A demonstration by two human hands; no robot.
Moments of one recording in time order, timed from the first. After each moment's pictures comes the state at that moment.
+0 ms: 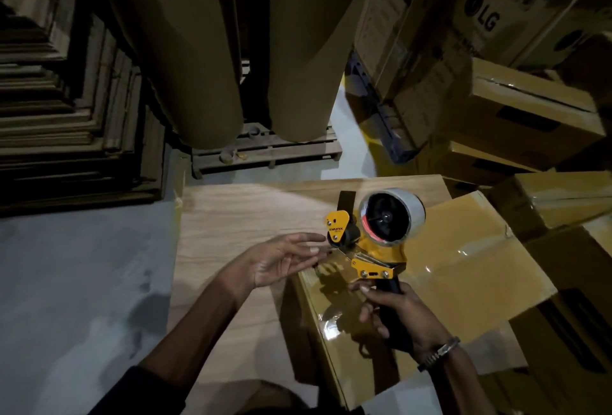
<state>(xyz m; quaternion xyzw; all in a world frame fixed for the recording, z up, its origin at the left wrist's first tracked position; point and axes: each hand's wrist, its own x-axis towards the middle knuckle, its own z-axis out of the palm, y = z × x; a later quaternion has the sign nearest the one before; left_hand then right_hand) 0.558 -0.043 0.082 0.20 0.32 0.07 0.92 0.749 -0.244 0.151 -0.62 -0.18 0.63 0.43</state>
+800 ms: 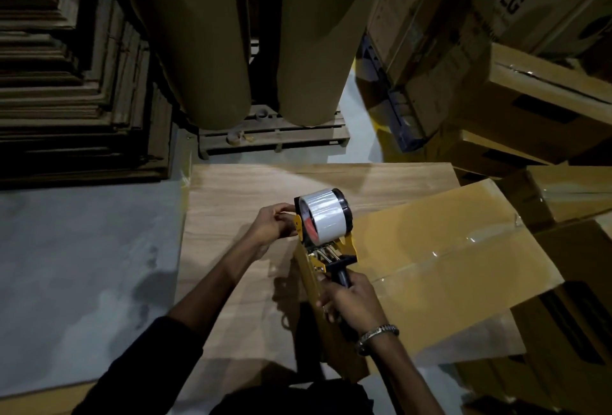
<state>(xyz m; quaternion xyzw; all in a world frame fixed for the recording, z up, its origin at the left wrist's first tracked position) 0.549 -0.022 0.006 0.49 0.47 0.18 0.71 0.666 -0.218 0.122 -0.75 -0.21 0.54 0.32</state>
